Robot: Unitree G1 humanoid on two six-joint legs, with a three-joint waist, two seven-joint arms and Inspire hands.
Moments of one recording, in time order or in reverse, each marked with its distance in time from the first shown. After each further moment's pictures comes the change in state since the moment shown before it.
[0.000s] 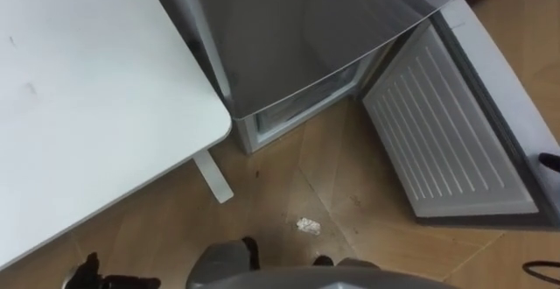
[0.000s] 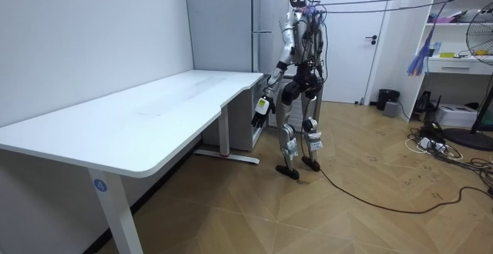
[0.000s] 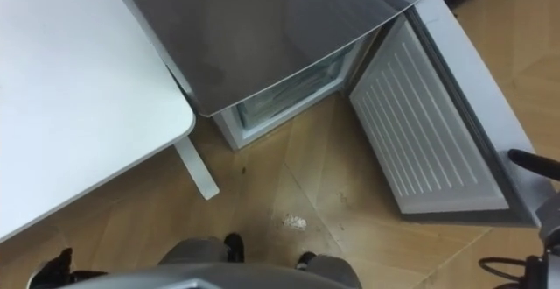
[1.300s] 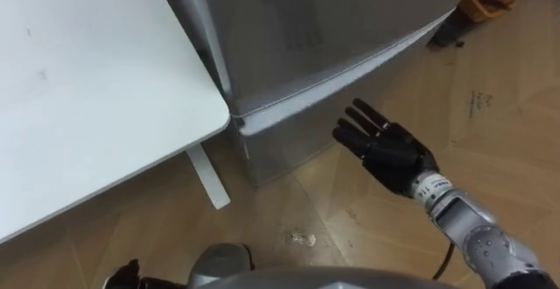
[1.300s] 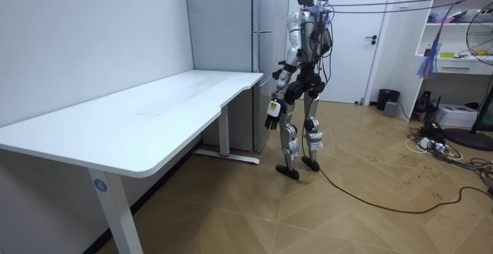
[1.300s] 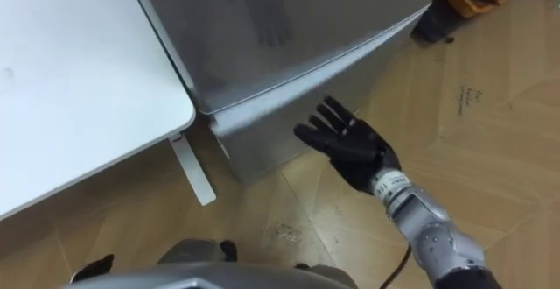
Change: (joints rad) left arm -0.062 -0.041 -0.193 0.071 -0.111 0.083 0.035; right arm 0.339 0.248 0.497 -0.867 0.540 0.051 0.613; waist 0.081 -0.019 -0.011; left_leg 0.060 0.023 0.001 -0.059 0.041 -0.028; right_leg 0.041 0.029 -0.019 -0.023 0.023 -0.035
